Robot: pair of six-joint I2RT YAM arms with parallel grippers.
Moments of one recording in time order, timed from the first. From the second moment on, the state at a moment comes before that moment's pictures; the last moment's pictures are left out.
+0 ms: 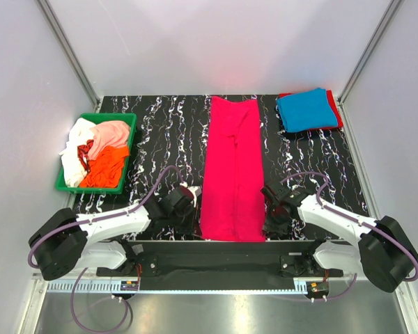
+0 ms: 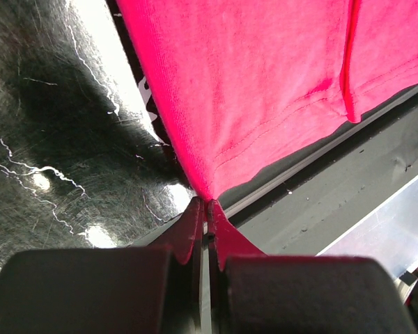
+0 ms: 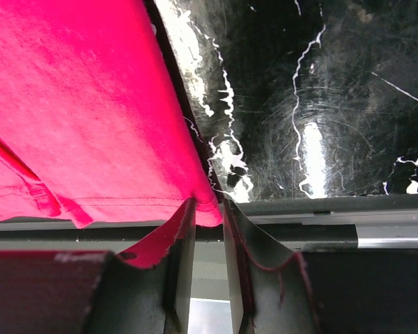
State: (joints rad) left arm -0.91 1.22 0.50 -0.29 0.24 -0.79; right arm 0.66 1.18 0.57 -0.77 -0.07 0.98
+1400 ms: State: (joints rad) left arm -1.03 1.17 0.60 -0.35 0.21 -0.88; right arm 0.70 1.04 0.66 -0.87 -0.06 0.91
